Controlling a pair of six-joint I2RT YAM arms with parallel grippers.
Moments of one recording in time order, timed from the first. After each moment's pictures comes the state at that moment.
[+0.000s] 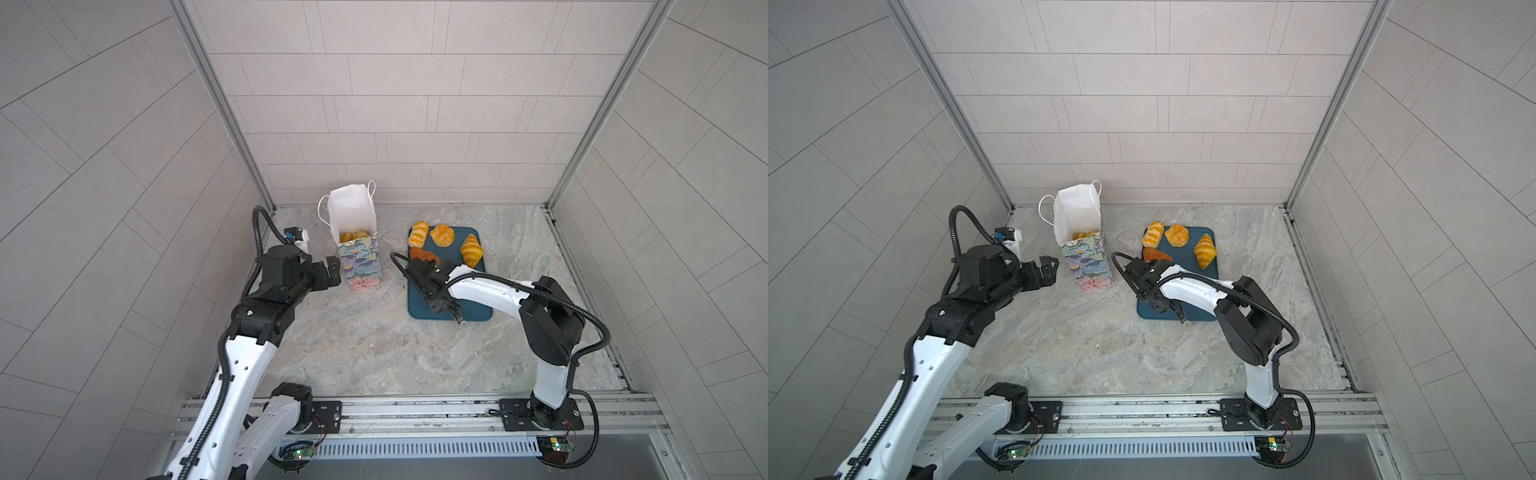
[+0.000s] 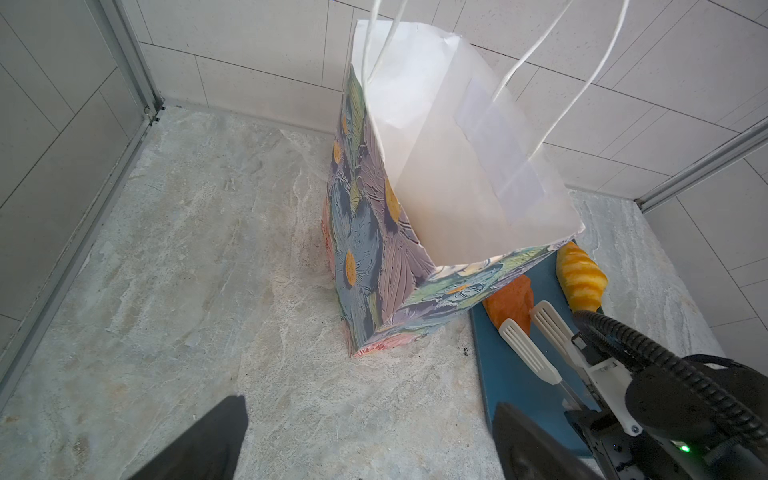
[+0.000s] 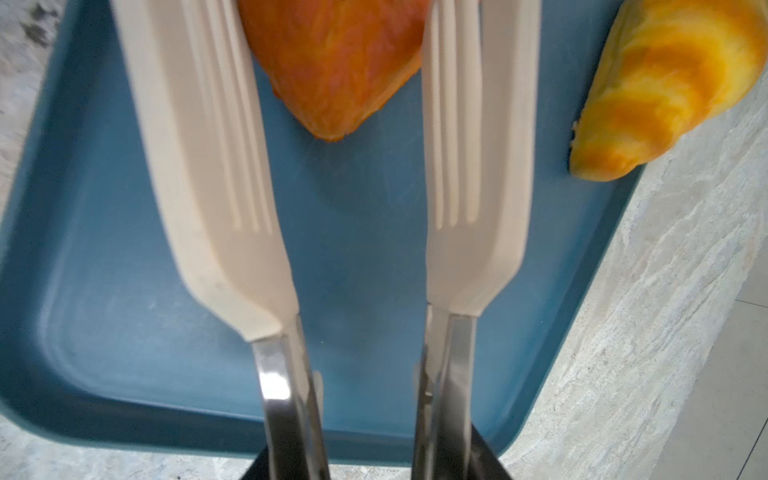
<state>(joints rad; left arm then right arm) -0.16 0.86 0.99 -0.67 0.00 -0.30 0.76 1.87 1.36 -0.96 0.44 0.37</state>
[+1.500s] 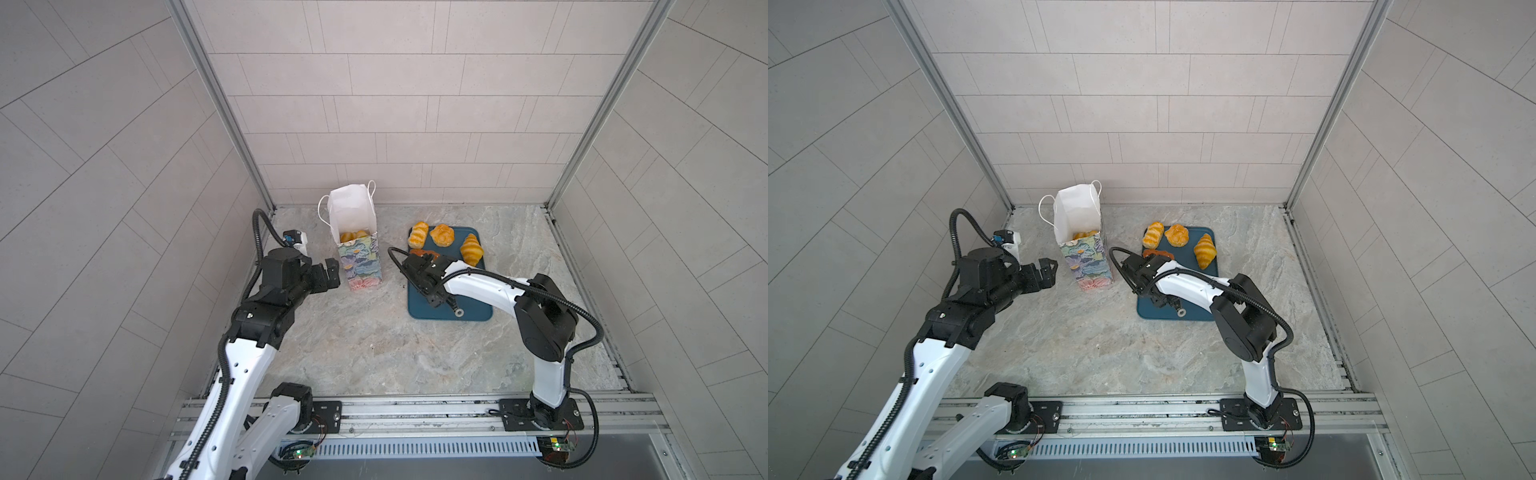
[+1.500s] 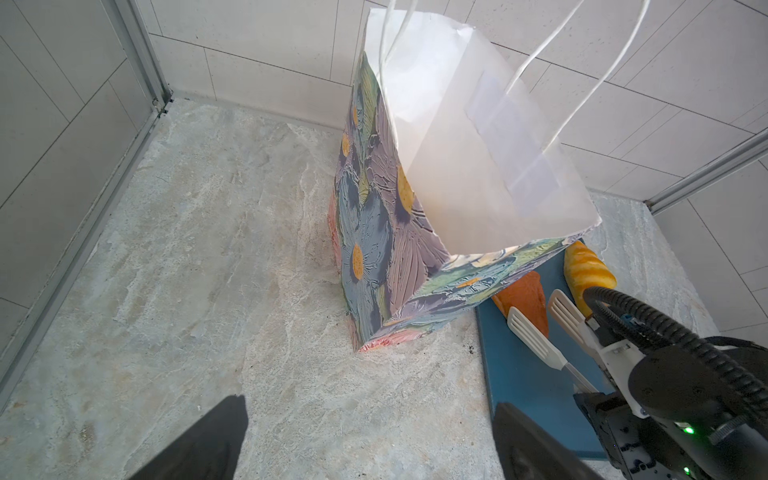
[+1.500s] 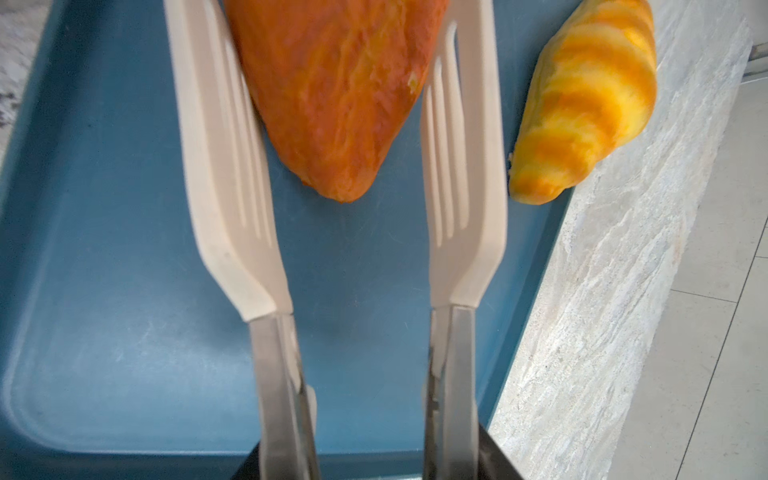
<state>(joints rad) -0.16 0.85 0.97 -0.68 -0.01 -0.31 0.77 1.93 1.45 -1.01 0.53 0.40</state>
